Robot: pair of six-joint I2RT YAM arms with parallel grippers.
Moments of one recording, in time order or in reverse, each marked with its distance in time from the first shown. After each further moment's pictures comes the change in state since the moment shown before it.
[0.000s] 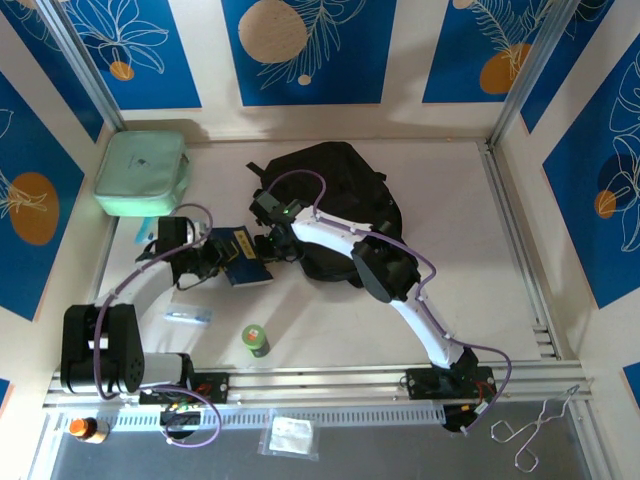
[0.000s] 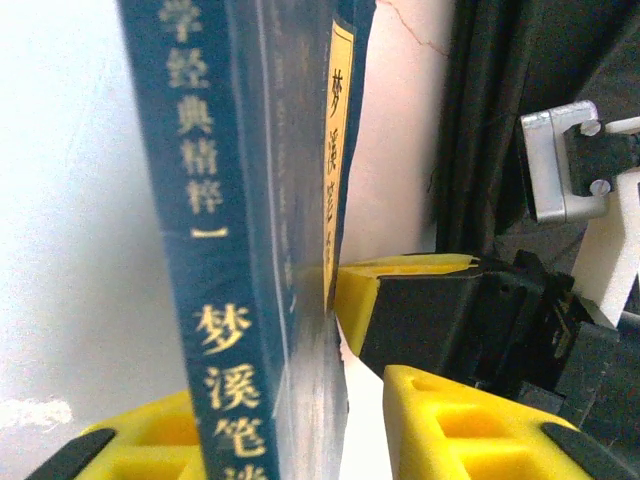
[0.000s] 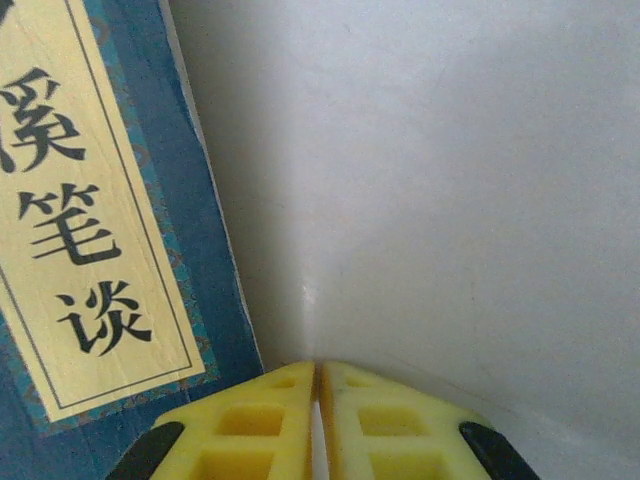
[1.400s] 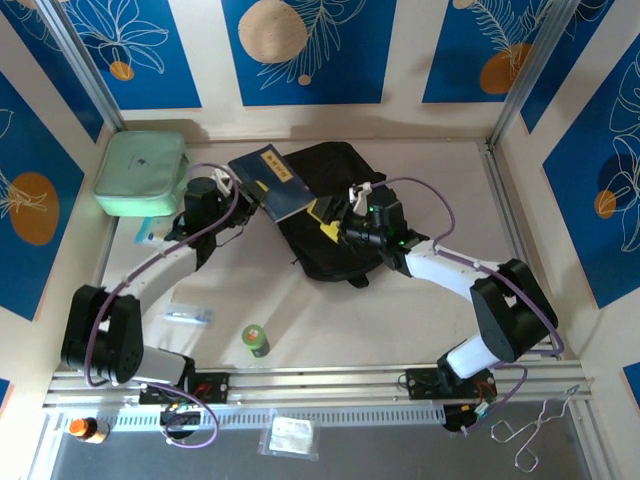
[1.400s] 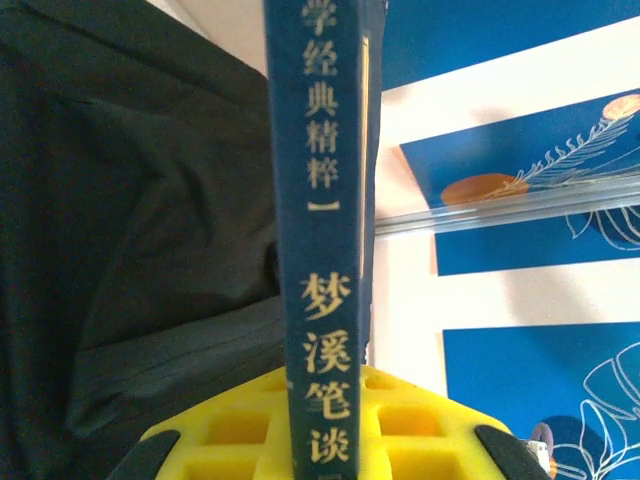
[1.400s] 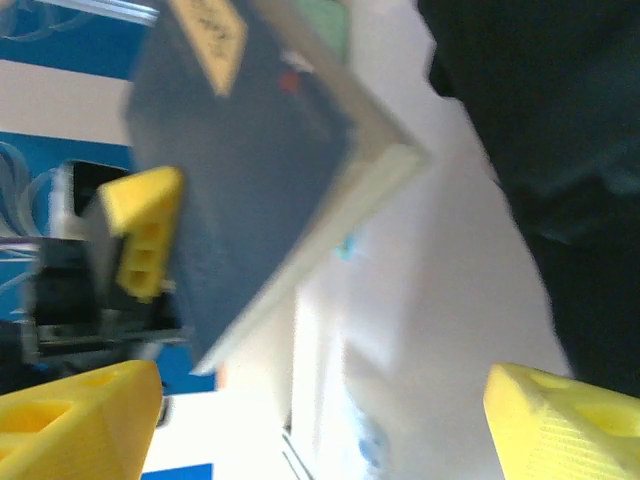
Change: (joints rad) left arm -0.310 0.095 0.200 0.589 -0.225 -0.448; right arm -0.330 -0.896 -1.154 1.191 -0.245 0.621
